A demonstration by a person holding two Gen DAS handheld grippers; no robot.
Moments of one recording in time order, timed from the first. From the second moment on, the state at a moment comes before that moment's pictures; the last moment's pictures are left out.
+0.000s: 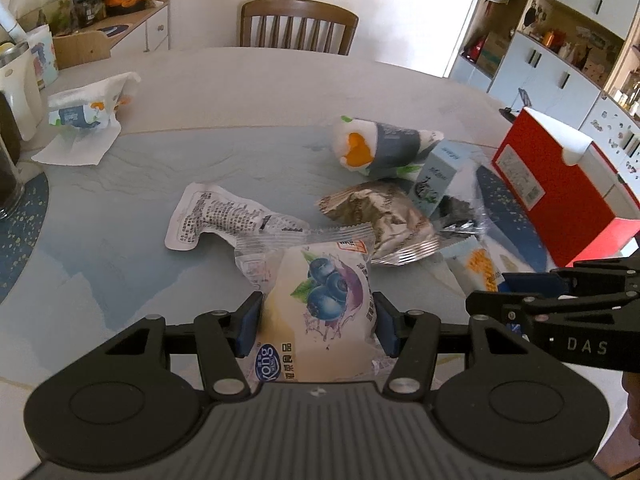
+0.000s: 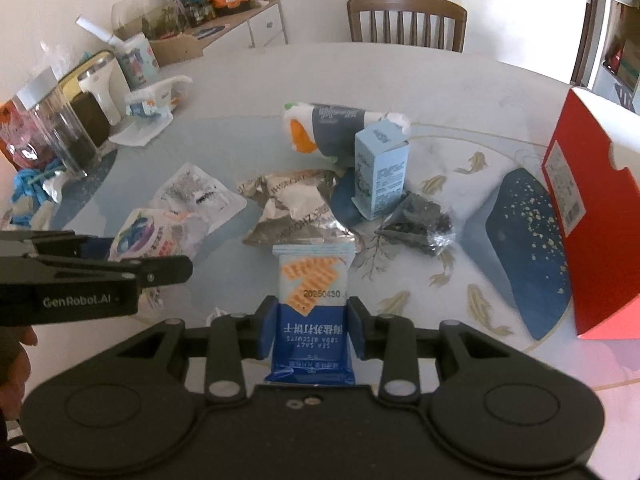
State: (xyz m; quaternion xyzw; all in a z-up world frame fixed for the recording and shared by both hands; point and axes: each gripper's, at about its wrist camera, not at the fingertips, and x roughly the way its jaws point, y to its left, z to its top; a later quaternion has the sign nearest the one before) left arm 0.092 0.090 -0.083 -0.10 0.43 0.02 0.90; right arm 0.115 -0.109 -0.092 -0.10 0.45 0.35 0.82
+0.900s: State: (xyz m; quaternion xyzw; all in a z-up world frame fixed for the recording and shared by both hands) left arm 0.105 0.006 -0.004 -0.07 0.39 -0.07 0.92; right arm 0.132 -0.200 -0.020 -0.02 0.42 0.34 0.84
